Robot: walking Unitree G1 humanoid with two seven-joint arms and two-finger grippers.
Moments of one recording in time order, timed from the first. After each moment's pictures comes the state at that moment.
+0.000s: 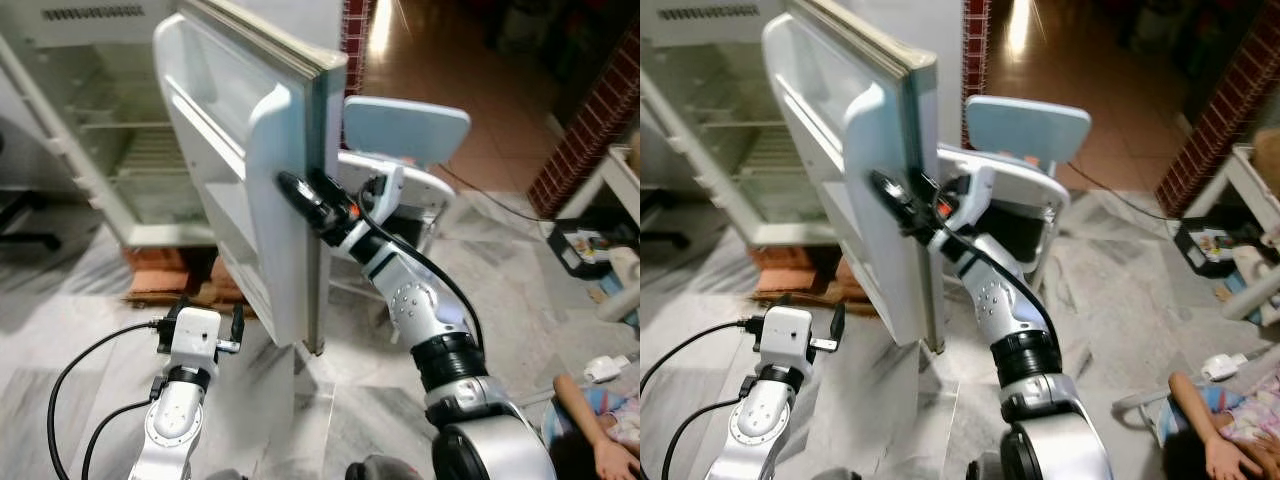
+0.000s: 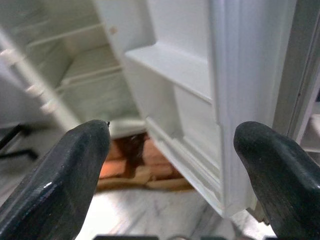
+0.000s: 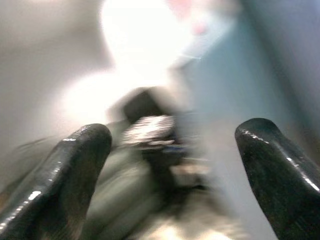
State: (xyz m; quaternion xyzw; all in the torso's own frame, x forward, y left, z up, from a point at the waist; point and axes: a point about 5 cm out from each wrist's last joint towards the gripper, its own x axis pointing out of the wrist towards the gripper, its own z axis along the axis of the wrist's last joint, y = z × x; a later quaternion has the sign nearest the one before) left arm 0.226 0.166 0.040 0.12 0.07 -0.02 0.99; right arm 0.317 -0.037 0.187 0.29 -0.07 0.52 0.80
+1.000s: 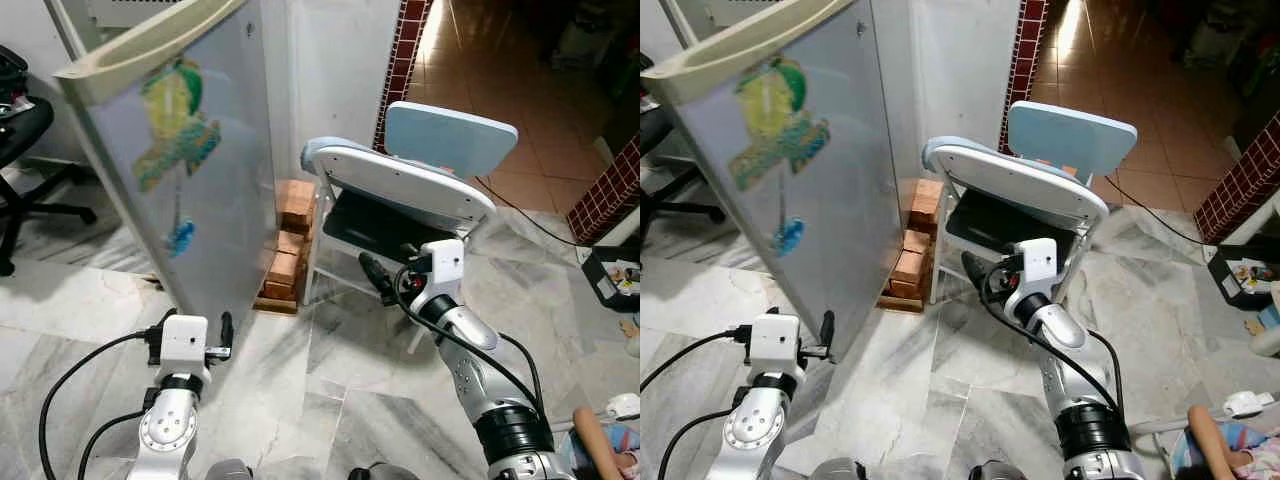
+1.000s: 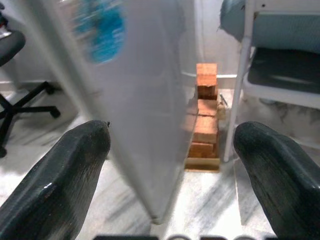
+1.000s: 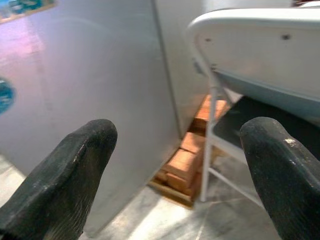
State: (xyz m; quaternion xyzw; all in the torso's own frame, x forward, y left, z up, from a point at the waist) left arm 0.225 0.171 0.035 0.09 0.09 0.02 0.99; right arm 0.304 -0.143 0.078 0.09 0.07 0.19 0.97
